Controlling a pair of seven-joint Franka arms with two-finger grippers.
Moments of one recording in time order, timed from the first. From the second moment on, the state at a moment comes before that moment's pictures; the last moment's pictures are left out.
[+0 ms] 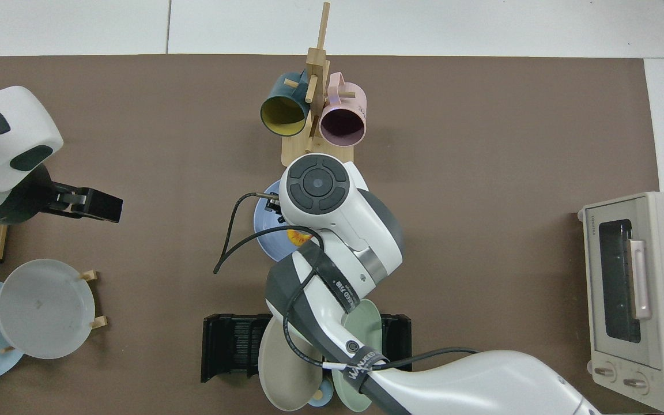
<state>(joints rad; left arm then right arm) 0.04 -0.01 -0.19 -1.55 -0.02 1.52 0.04 0.53 0.51 0.14 -1.49 -0.02 2.07 0.98</state>
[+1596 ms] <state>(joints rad) 0.04 -0.01 -0.19 -1.55 -0.02 1.52 0.04 0.00 0.11 0.10 -1.71 -0.02 1.91 0.01</state>
